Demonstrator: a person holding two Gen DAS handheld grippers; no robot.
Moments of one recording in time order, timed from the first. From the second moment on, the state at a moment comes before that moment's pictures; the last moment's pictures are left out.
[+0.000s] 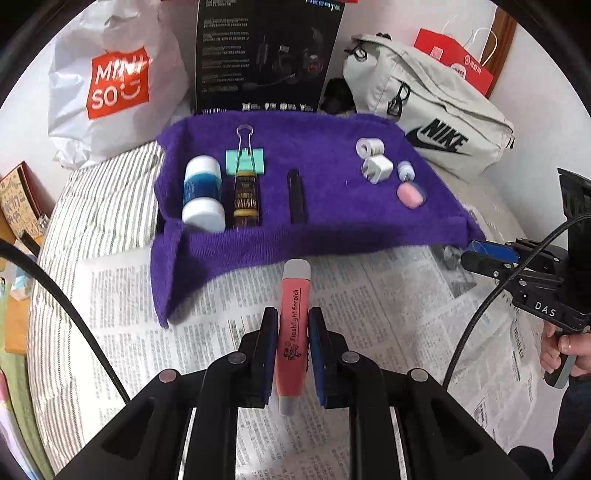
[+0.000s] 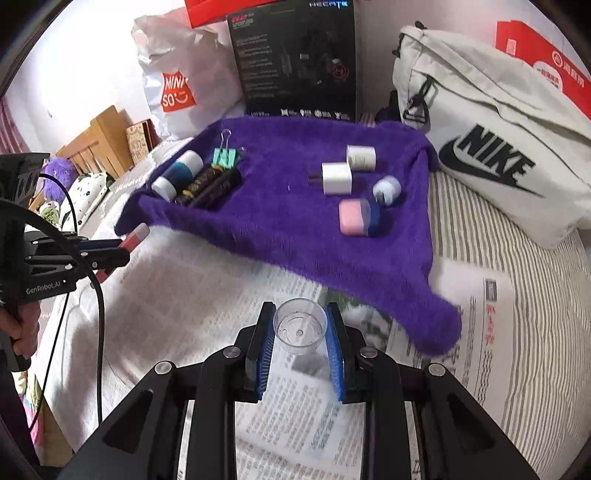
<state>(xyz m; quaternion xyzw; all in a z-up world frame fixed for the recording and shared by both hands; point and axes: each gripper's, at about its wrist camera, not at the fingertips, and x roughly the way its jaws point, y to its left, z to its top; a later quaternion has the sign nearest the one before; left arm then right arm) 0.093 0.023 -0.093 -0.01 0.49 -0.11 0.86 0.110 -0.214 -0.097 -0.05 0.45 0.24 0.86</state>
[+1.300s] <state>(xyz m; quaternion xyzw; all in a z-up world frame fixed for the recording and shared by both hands) 0.134 0.051 -0.080 -0.02 0.49 -0.09 0.87 0.228 -0.157 -0.130 -0.09 0.46 0.22 0.85</state>
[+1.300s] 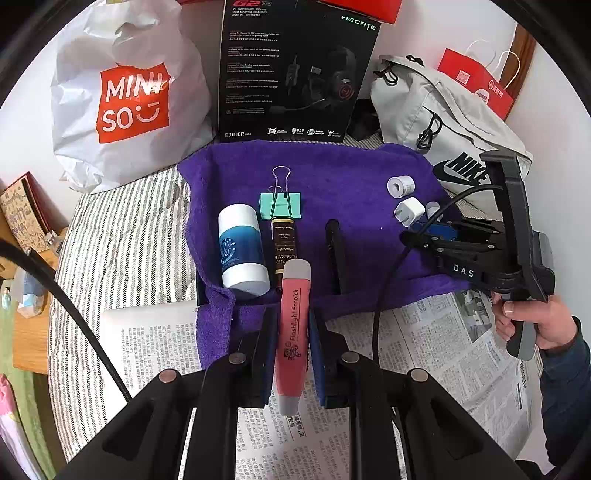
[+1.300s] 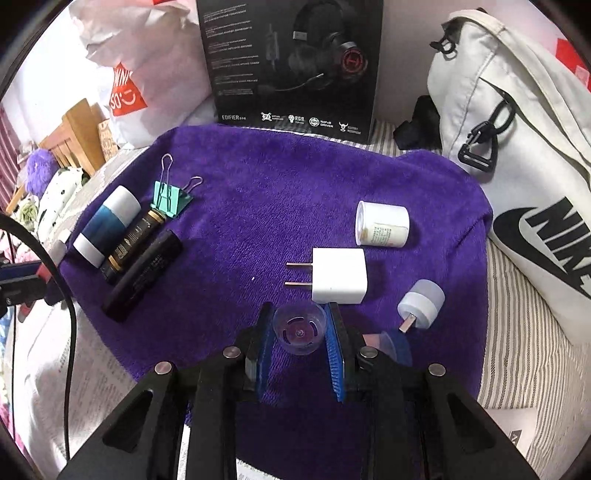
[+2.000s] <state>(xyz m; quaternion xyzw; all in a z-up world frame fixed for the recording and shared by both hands) 0.148 0.043 -0.083 -0.03 0.50 -0.10 0.86 0.210 -0.163 -0.107 -0.10 0.45 0.23 0.86</state>
